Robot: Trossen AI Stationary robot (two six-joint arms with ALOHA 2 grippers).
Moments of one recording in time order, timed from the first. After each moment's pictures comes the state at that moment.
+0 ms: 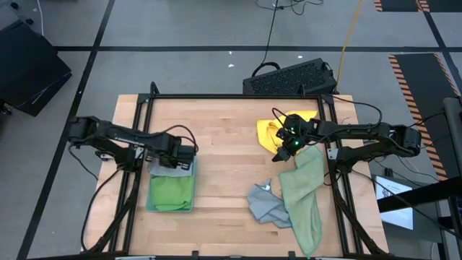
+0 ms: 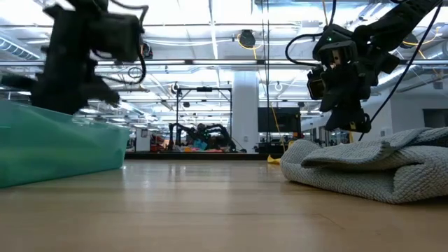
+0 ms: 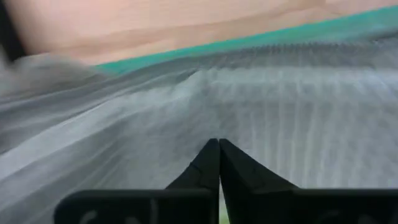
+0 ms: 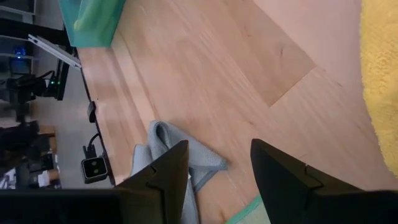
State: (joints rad) left arm -0.01 1.40 0.81 -1.09 0.00 -1.41; right arm -0.39 1.20 0.51 -0.23 -0.63 0.64
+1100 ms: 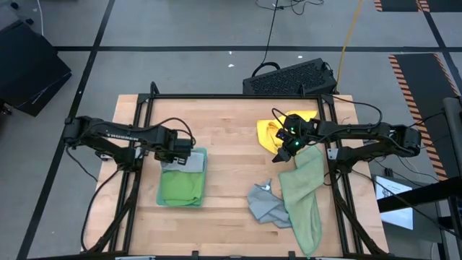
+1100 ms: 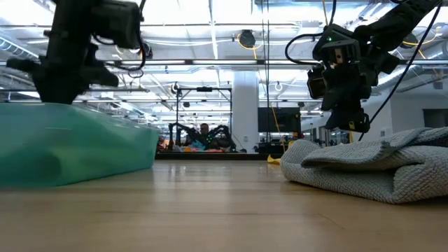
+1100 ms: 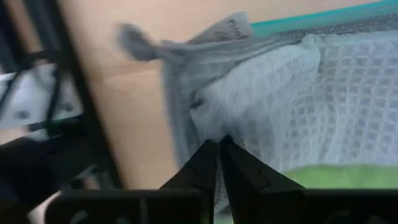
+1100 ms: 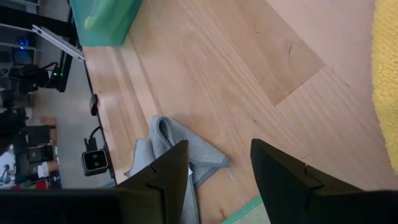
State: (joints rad) left arm 0.03 1.34 0.89 -1.25 -0.04 -1.35; right arm -0.39 1.20 0.51 -0.23 -0.65 0.61
